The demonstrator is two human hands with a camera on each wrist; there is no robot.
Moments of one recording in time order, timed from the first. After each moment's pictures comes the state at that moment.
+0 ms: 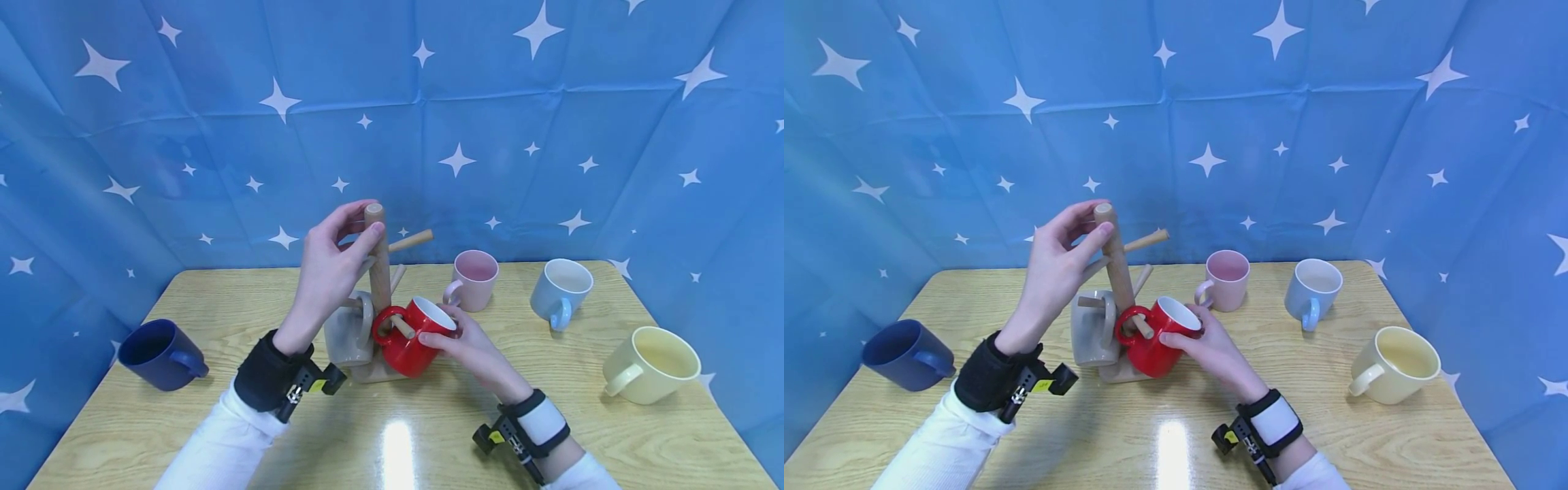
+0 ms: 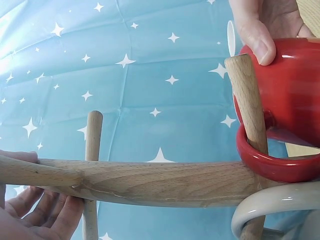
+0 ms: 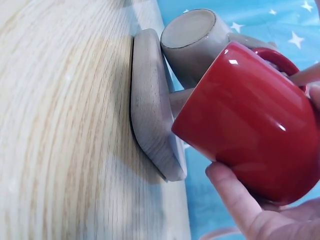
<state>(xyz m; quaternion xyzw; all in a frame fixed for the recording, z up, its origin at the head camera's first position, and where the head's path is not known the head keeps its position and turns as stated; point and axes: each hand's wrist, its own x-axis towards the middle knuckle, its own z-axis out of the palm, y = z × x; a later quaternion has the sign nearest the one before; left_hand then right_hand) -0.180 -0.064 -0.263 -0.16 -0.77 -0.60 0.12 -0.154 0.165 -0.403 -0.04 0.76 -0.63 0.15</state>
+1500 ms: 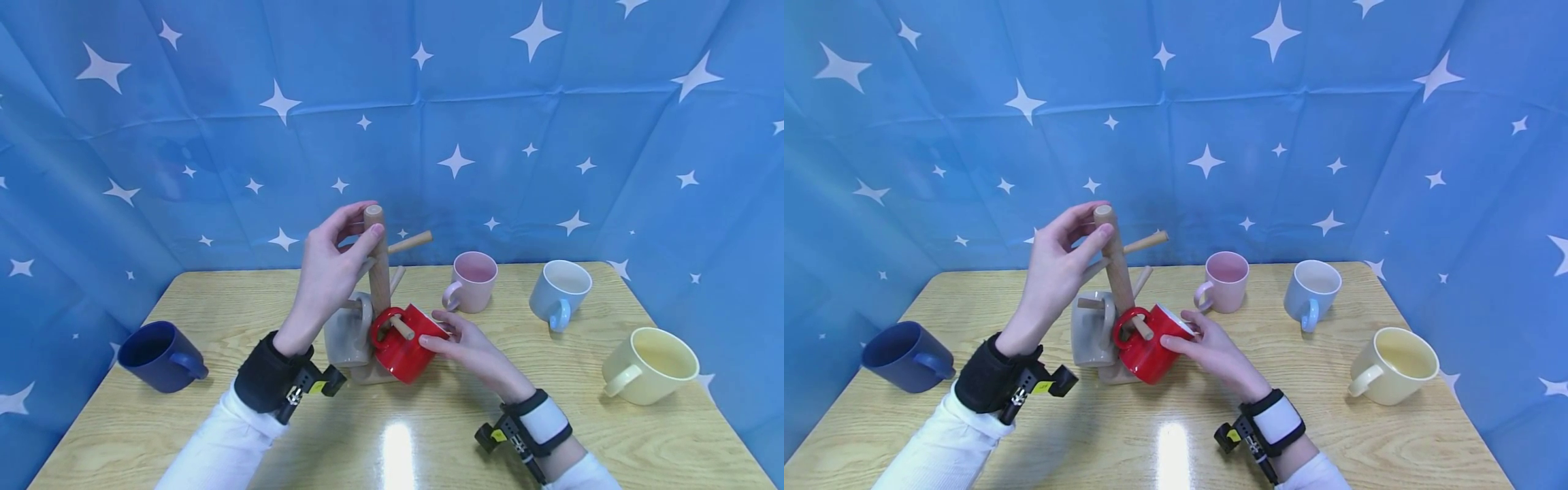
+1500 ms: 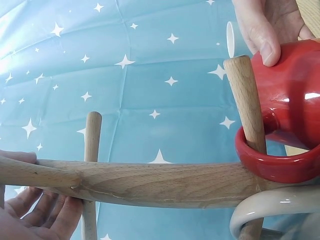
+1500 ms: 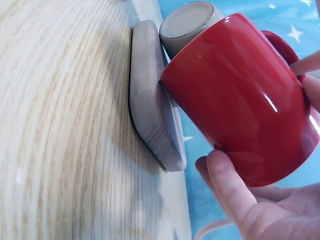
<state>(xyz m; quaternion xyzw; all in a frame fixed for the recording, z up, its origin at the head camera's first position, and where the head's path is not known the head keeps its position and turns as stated) -0.179 -0.062 -0.264 -0.15 -0.77 -0.60 0.13 -0.155 0.170 -0.403 -0.05 0.79 -0.59 0.18</state>
